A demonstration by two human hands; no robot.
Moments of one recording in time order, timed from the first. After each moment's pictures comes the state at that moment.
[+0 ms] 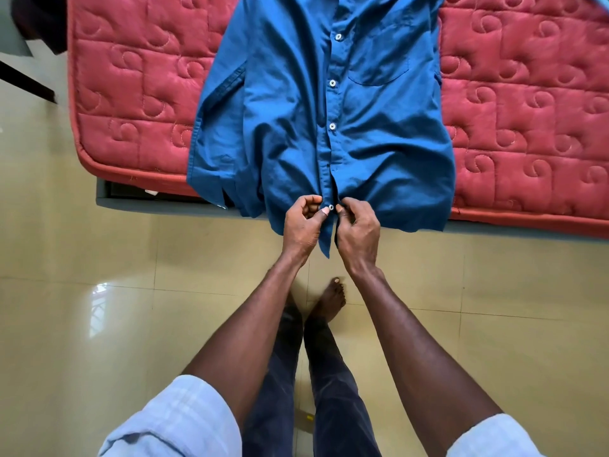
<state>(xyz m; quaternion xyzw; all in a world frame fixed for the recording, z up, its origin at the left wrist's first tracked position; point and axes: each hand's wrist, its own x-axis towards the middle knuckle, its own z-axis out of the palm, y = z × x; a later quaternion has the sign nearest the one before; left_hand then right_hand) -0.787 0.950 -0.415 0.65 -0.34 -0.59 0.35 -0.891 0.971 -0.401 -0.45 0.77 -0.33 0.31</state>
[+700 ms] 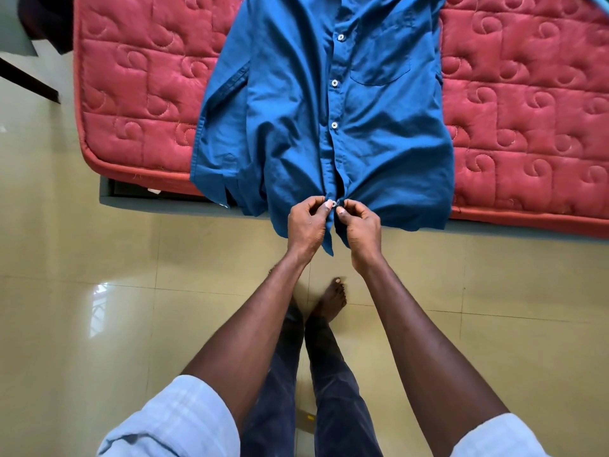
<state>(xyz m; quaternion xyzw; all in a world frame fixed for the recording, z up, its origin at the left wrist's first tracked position) -0.792 0.952 -0.413 0.68 -0.37 -0.55 0.32 -0.894 0.966 -0.389 -0.13 0.70 -0.39 0.58</state>
